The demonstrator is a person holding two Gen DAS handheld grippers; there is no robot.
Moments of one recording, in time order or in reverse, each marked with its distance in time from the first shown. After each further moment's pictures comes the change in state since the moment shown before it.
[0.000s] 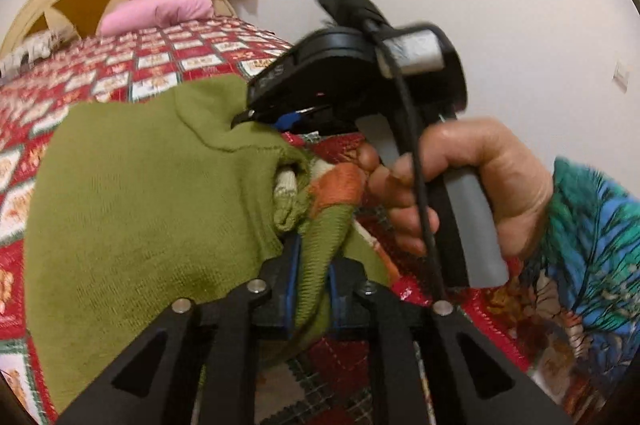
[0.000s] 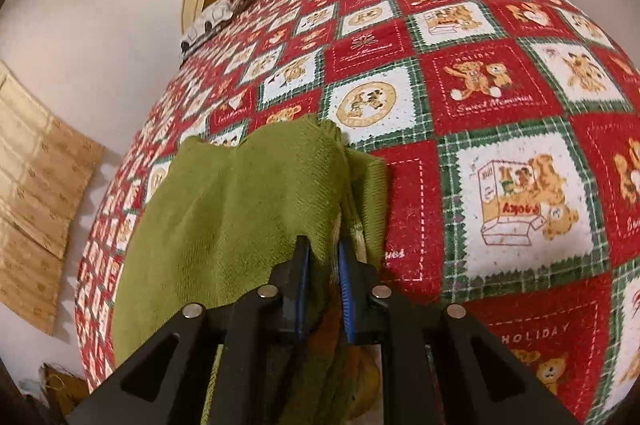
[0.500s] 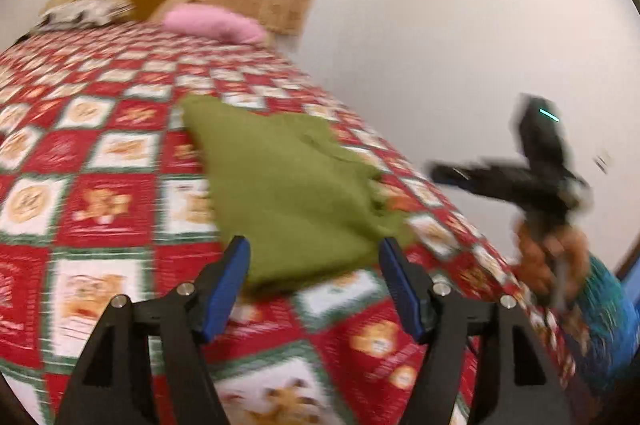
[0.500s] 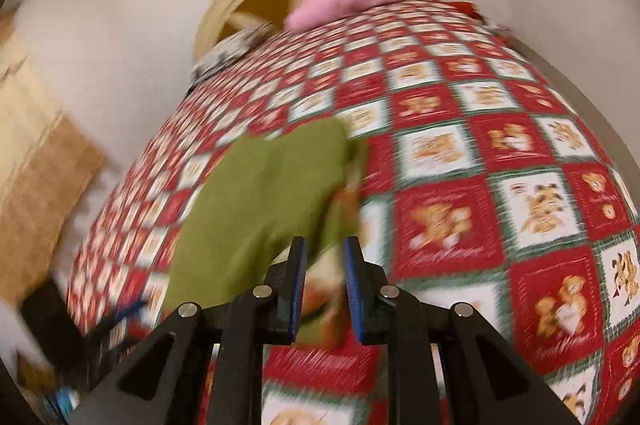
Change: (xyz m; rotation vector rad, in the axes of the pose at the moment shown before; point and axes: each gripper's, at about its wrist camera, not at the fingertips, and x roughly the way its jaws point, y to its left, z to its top) left arm -0.125 0.063 -0.058 -0.233 -0.171 0.008; right arm -0.131 0.055 -0.109 -0.135 -0.151 -0.066
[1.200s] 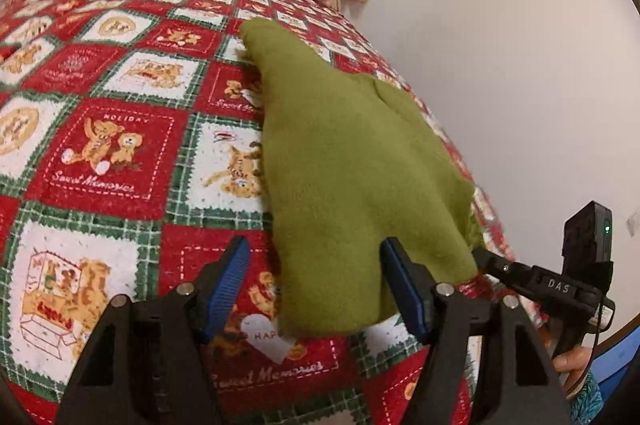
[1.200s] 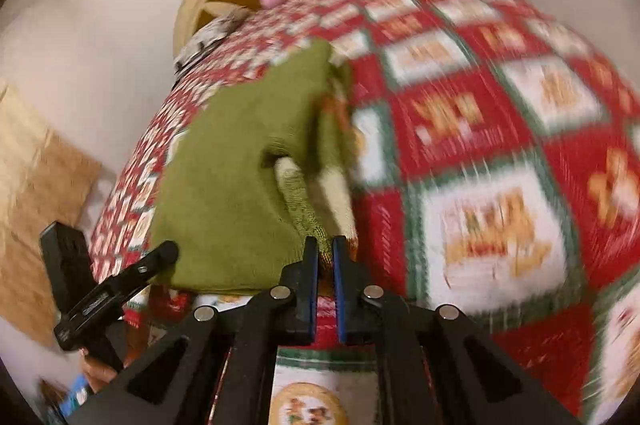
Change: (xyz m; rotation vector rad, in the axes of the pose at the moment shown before) left arm 0.069 0.030 0.003 -0.176 0.134 0.096; right arm 0.049 -0.033 -0.043 0.217 0.048 0.000
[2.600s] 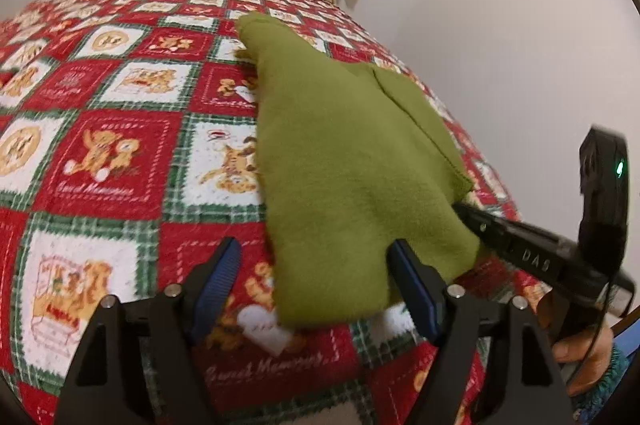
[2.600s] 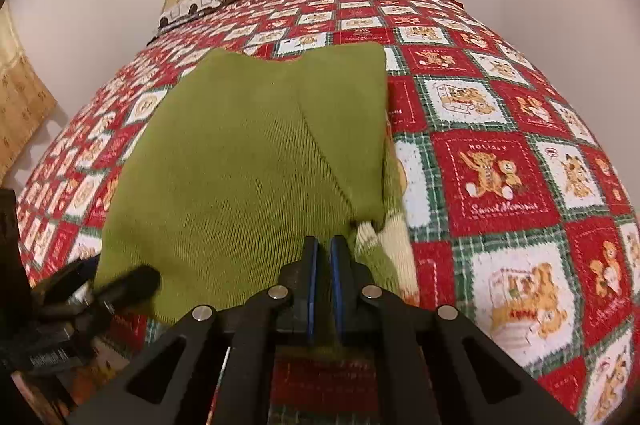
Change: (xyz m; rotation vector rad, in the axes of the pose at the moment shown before) left arm -0.004 0.001 -0.003 0.046 0.018 0.011; right arm 0.057 0.073 0.031 -0.282 0.004 -0.270
